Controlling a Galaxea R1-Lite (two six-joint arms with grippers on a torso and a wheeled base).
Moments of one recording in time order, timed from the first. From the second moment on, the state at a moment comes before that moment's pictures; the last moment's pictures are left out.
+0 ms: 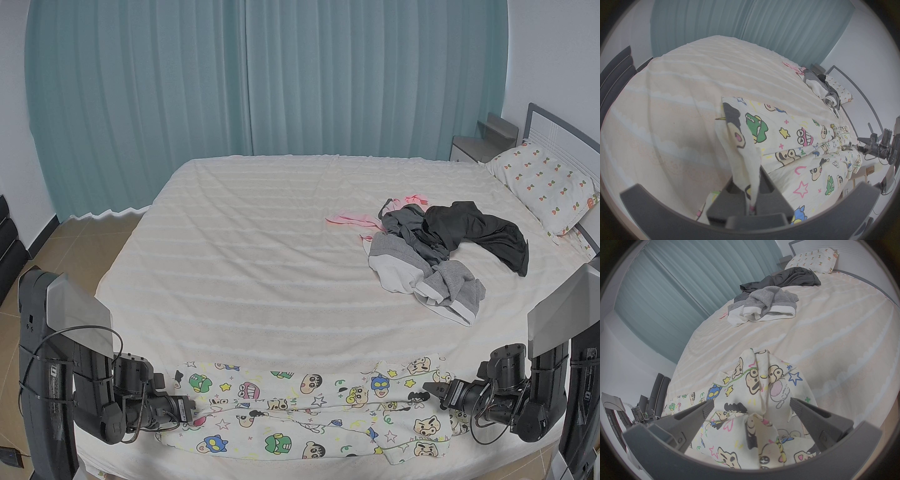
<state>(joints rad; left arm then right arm) -0.10 2.43 -0.20 -1.39 -0.21 -0.26 0.29 2.32 -0.05 -1.55 0.01 0.64</state>
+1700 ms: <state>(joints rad) 0.68 2.04 -0.82 -0.39 -0.50 -0.04 0.28 2.29 -0.04 -1.55 0.01 0.64</state>
